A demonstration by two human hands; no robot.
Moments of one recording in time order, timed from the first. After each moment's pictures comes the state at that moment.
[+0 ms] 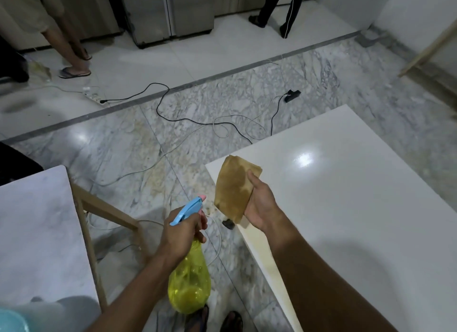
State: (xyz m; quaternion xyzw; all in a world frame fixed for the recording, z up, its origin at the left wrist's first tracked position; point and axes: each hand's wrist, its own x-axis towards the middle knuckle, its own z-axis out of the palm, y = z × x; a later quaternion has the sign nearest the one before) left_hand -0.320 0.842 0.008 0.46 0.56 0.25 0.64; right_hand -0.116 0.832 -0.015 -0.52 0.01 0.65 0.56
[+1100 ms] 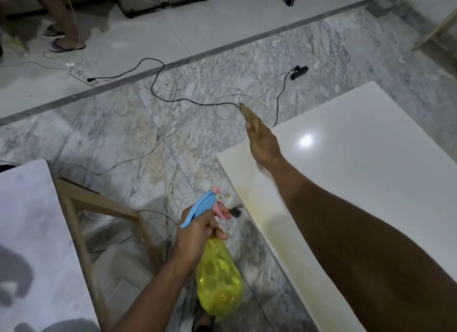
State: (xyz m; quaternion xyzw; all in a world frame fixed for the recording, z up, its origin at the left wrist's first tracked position) left_hand -0.321 0.868 -0.033 0.42 0.48 0.26 0.72; right_hand -0.083 0.964 -0.070 -0.76 -0.46 0.30 0.34
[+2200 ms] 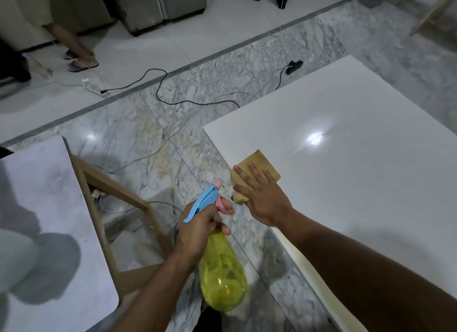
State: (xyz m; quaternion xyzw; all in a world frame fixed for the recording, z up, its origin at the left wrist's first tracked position) left_hand -0.322 0.735 -0.003 0.47 0.52 0.25 0.67; right_hand -0.103 0.720 -0.145 -0.66 -0.75 0.07 -0.03
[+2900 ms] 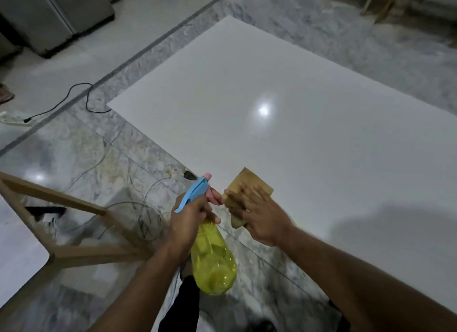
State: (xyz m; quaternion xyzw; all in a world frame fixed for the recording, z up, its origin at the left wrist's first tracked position) left_hand -0.260 0.496 0.001 0.57 0.43 0.15 0.68; right_hand -0.092 0.362 -0.153 -0.72 -0.70 0.07 0.00
